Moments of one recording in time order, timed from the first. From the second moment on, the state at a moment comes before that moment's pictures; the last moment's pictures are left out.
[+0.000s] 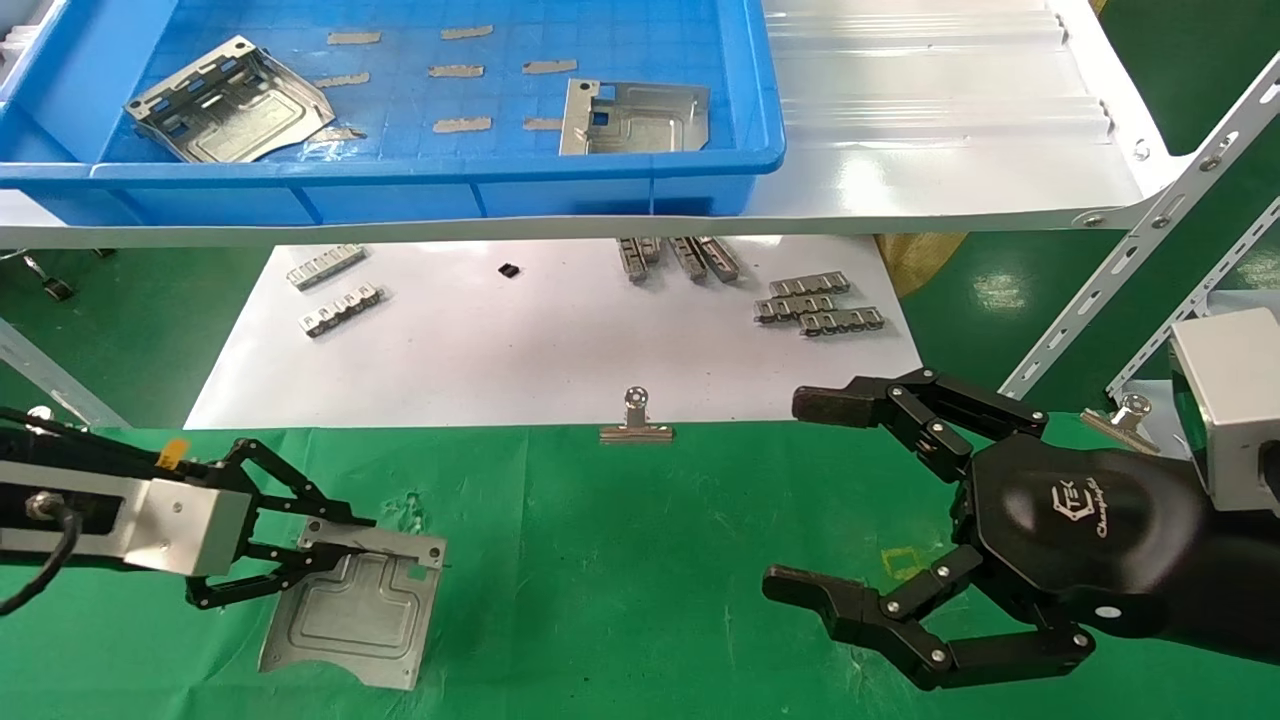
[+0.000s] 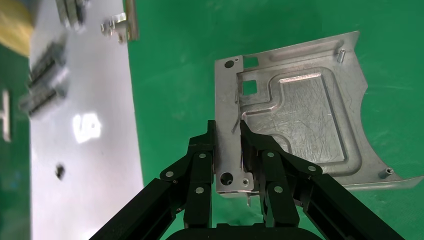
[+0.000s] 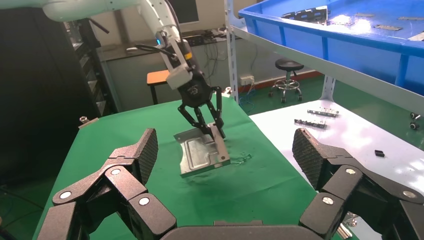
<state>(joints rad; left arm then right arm) -1.71 0.64 1.05 -0.88 1.21 1.39 0.46 1.07 -0.55 -0.39 1.22 -0.63 -1.41 0.11</state>
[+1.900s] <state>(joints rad) -1.49 0.66 0.81 -0.78 0.85 1.57 0.14 1.07 -0.55 -0.39 1.22 -0.63 -1.41 0.11</state>
